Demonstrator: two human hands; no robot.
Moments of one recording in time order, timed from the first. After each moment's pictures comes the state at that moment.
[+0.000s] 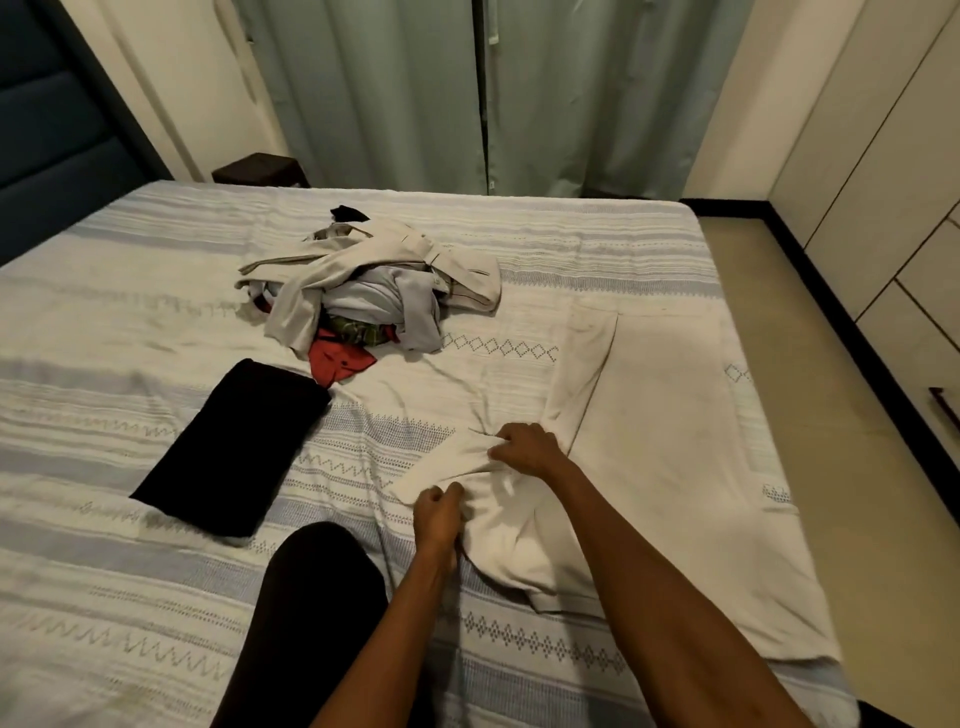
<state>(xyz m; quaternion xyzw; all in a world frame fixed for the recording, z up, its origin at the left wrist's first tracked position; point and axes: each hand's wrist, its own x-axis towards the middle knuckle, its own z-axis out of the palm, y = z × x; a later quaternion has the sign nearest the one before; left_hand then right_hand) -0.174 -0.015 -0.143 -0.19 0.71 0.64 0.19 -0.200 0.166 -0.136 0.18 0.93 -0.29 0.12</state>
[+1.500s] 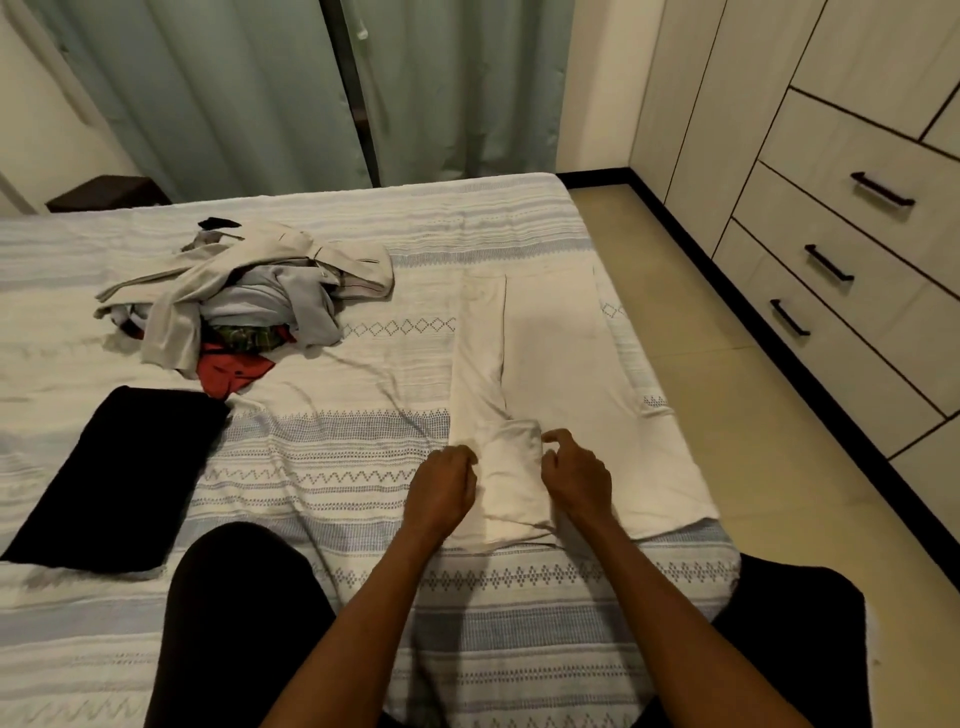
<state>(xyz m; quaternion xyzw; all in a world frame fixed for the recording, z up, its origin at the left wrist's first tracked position) -0.117 0.032 -0.155 0.46 0.86 0.22 0.02 0.016 0.192 -0.160 0.43 0.85 -0.28 -0.14</state>
